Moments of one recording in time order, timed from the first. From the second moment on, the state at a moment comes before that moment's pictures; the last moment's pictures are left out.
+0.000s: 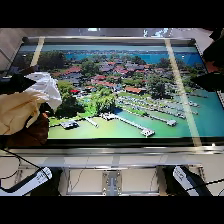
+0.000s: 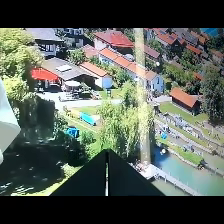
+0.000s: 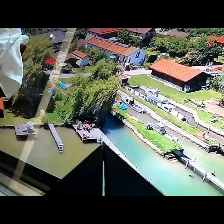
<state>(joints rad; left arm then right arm) 0.53 -1.15 1.22 0.70 -1.26 -1.08 -0.53 -0.93 1.38 -0.66 1.57 1.11</state>
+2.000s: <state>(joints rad) 0.70 -1.19 1.21 1.02 -0.92 -1.13 -0.49 -0.93 1.38 -0.45 1.24 1.12</state>
